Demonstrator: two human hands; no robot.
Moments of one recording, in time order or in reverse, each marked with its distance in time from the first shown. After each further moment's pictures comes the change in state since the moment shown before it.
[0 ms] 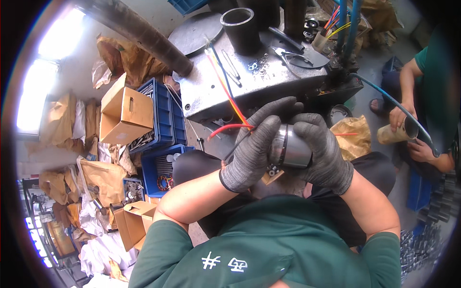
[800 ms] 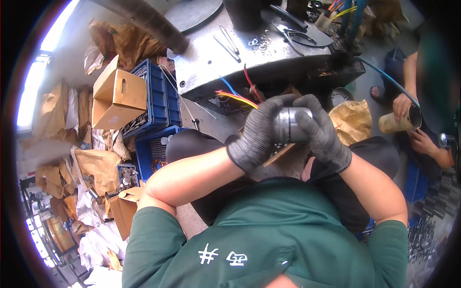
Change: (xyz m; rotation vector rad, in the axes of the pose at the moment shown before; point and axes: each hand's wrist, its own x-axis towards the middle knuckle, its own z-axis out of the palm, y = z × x) left_hand -0.006 -0.040 -0.013 -0.132 0.278 -0.358; right_hand -0.033 0.016 0.020 0.436 -0.022 0.758
